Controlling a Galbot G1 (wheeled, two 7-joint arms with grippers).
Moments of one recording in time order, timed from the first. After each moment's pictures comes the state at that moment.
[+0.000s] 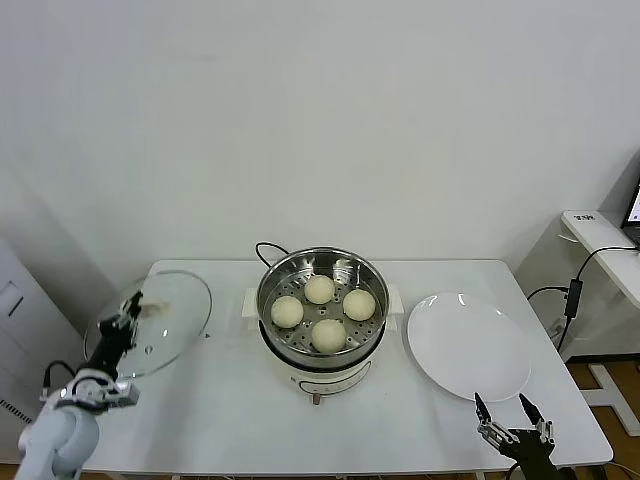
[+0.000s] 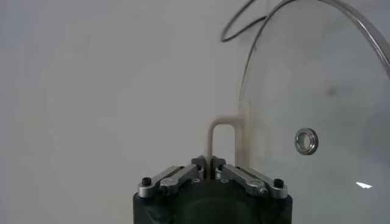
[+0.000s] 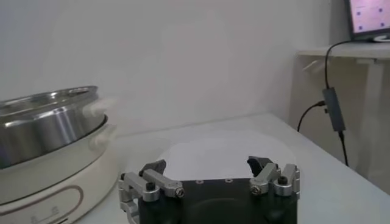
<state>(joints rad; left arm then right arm) 1.26 -1.10 -0.69 -1.70 0.98 -0.11 -0.04 -1.83 1.25 0.81 1.97 0.53 0.09 -0.11</state>
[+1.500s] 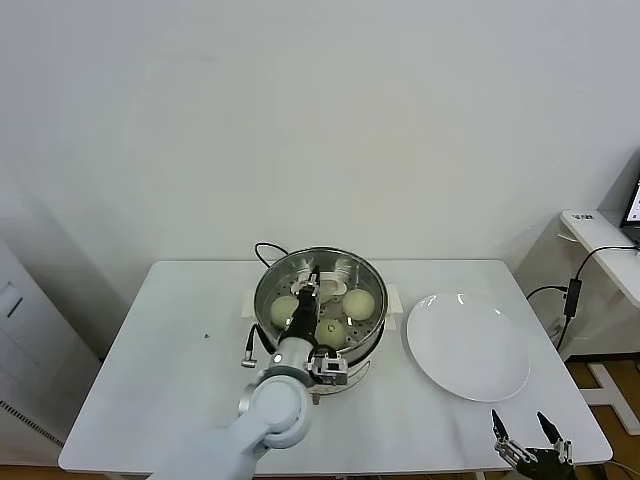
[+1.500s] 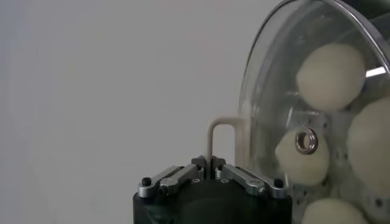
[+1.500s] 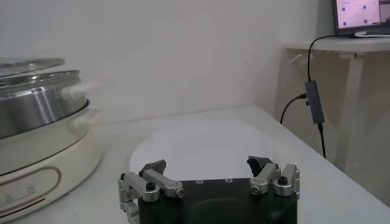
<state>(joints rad) 0.77 -1.21 0.34 -1.84 1.18 0.74 0.18 -1.87 1.31 0.89 1.93 0.51 0.11 -0.19</state>
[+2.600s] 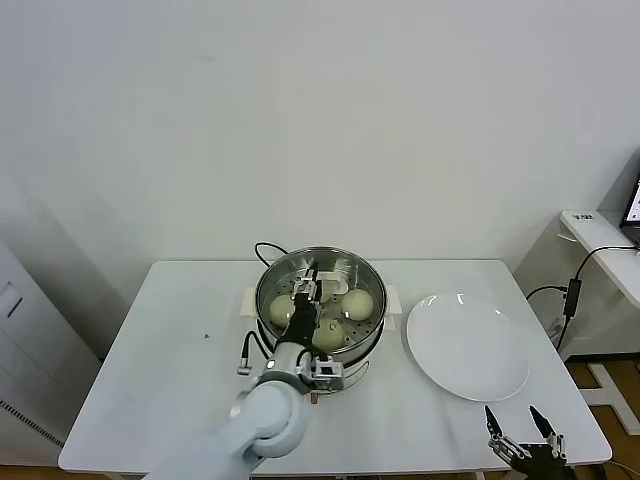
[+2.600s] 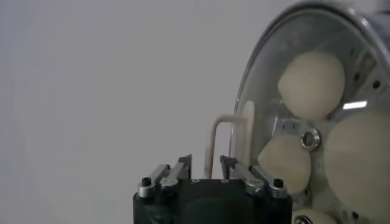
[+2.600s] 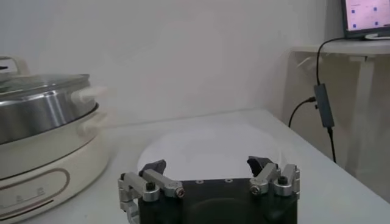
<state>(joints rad) 0.81 -1.17 0.33 -1.92 1.01 0.74 0.11 -1.85 1.30 0.87 1.93 0.51 0.13 -0.21</state>
